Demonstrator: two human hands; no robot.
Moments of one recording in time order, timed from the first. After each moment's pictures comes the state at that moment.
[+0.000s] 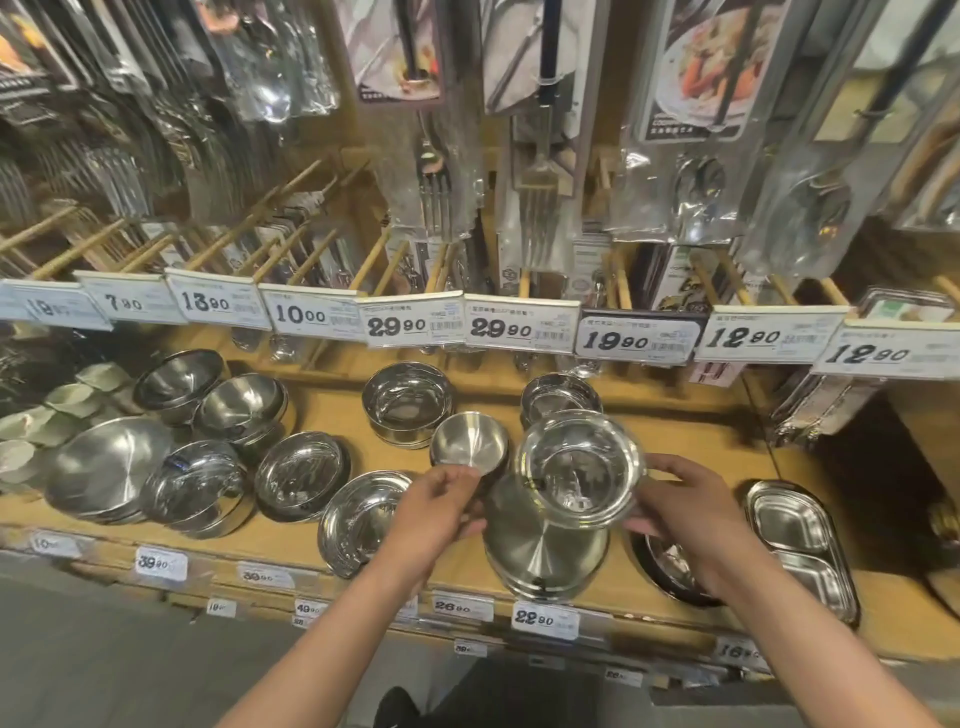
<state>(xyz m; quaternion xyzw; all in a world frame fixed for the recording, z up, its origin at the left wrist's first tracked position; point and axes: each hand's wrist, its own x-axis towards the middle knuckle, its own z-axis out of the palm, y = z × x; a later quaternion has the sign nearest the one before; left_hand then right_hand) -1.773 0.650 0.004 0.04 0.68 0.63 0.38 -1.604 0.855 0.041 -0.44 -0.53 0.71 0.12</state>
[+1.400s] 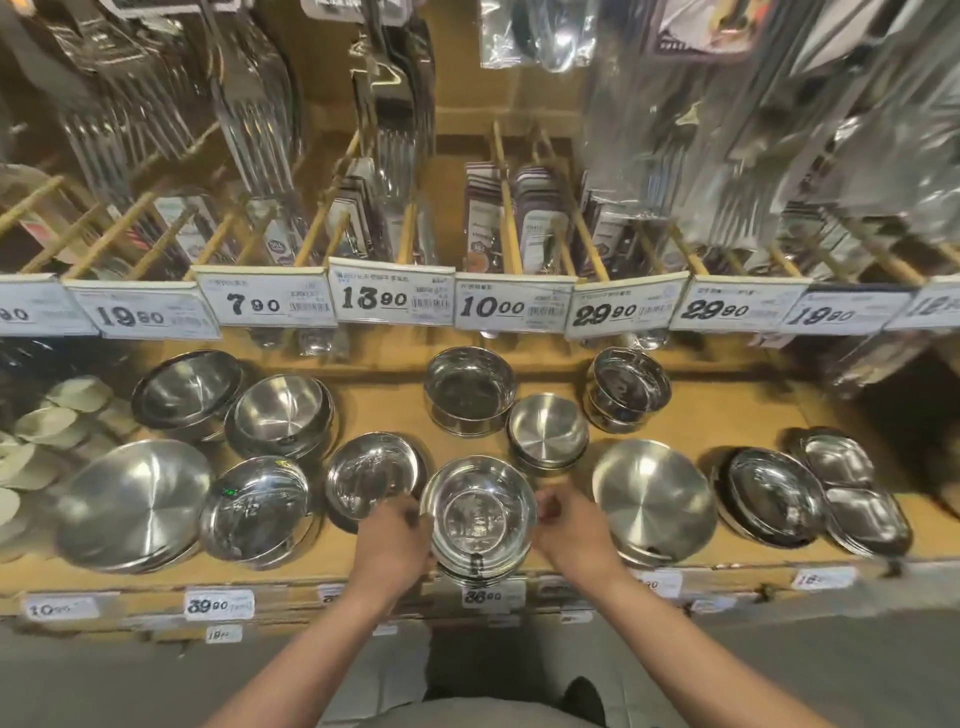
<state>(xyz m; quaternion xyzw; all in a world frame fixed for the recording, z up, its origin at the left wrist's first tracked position) -1.897 0.510 -0.026 0.17 0.87 0.35 0.30 -1.750 0.657 -0.020 -0.48 -0.75 0.46 0.03</state>
